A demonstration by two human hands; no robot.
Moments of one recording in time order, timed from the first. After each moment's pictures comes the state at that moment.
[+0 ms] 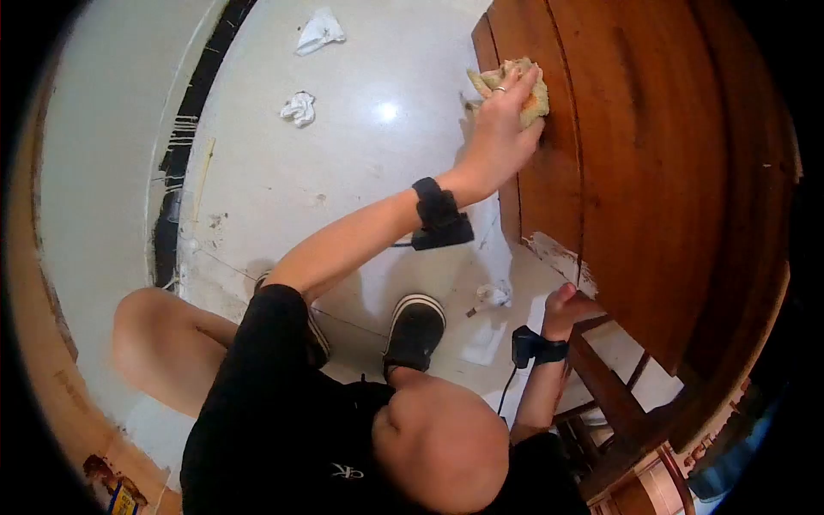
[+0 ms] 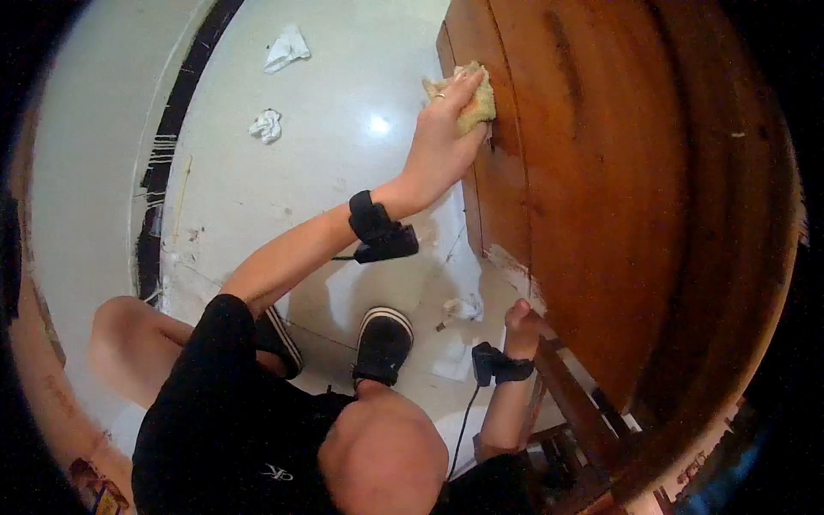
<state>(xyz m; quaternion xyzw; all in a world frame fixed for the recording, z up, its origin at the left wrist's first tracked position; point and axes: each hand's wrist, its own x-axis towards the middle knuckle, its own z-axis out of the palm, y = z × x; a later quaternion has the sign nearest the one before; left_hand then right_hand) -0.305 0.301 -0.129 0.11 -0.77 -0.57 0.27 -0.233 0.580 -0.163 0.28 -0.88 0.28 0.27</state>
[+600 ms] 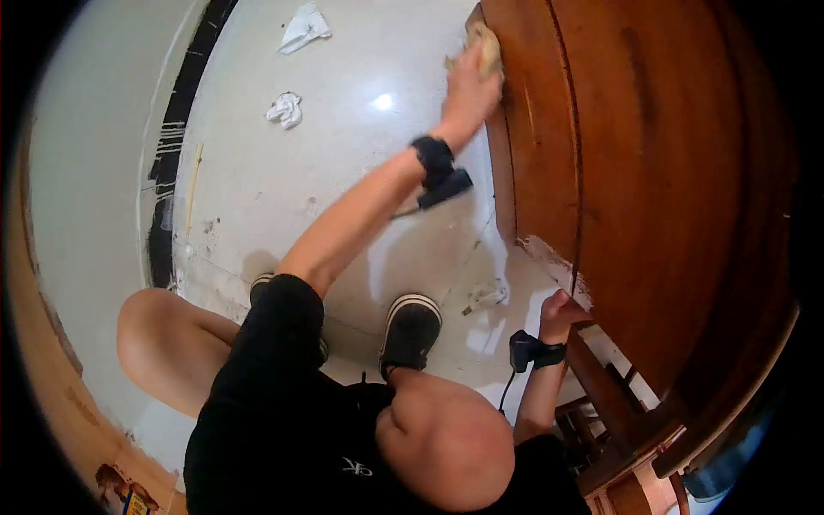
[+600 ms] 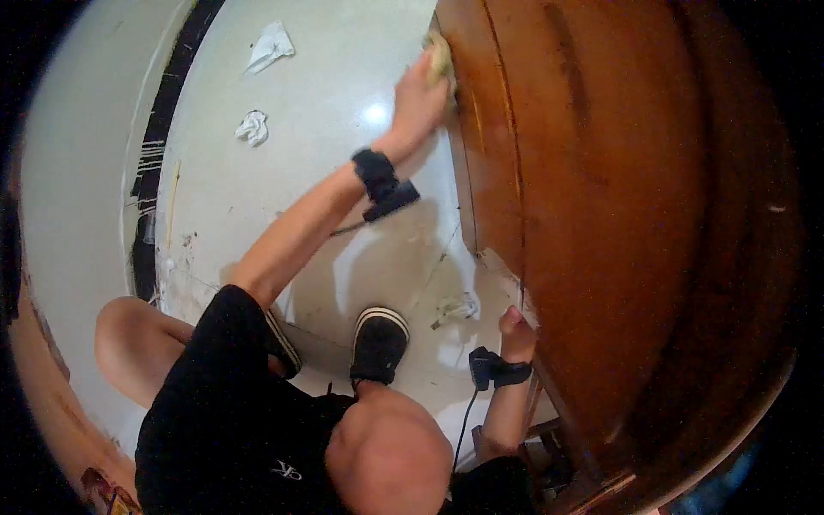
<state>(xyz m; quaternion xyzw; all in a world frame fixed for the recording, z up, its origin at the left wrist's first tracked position) -0.359 0.267 -0.206 0.22 -0.72 -0.61 0.24 -0.224 0.591 -0.164 0.30 -0.89 0.27 0.20</state>
